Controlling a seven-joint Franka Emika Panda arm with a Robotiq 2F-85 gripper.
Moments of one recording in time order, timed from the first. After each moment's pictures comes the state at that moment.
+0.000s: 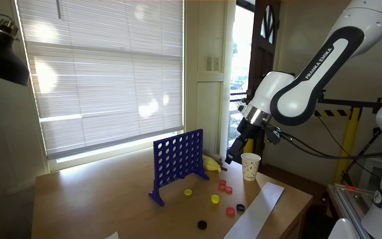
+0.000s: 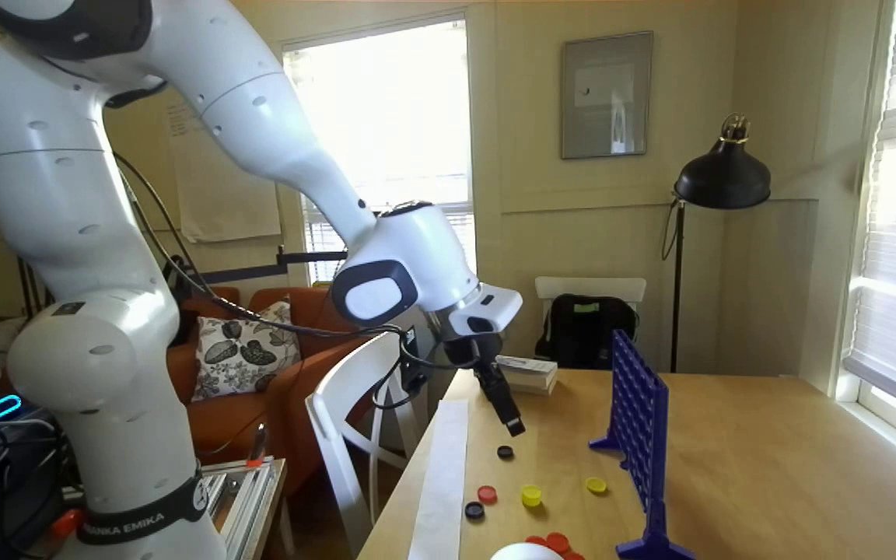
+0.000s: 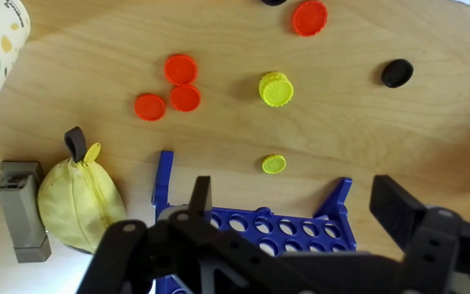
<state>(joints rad) 0.22 -0.12 -0.14 -2.76 0.31 3.07 -0.15</state>
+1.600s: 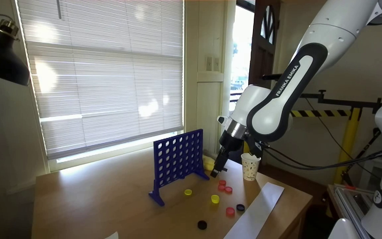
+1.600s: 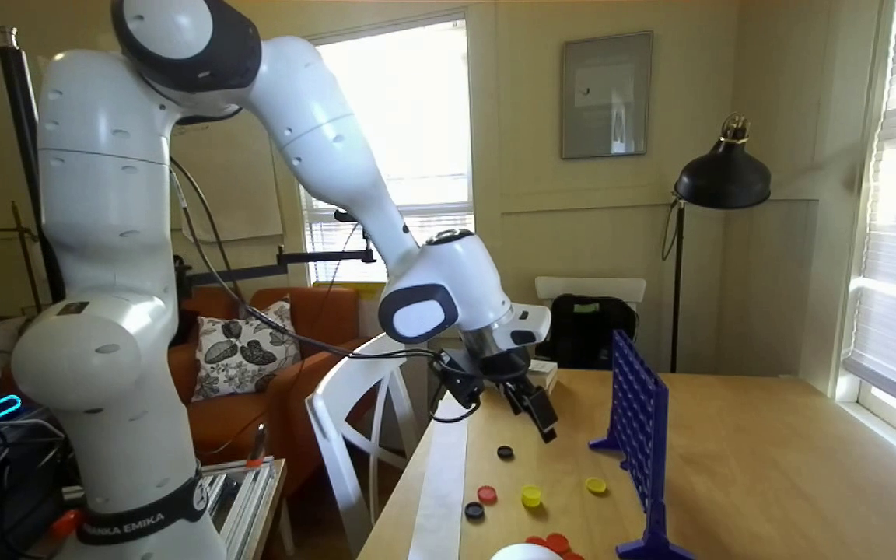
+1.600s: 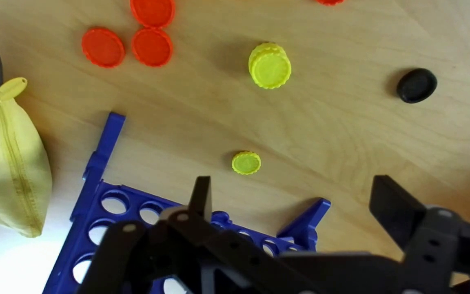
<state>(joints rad) 0.25 0.14 -0.09 -2.57 0.38 3.13 -0.37</state>
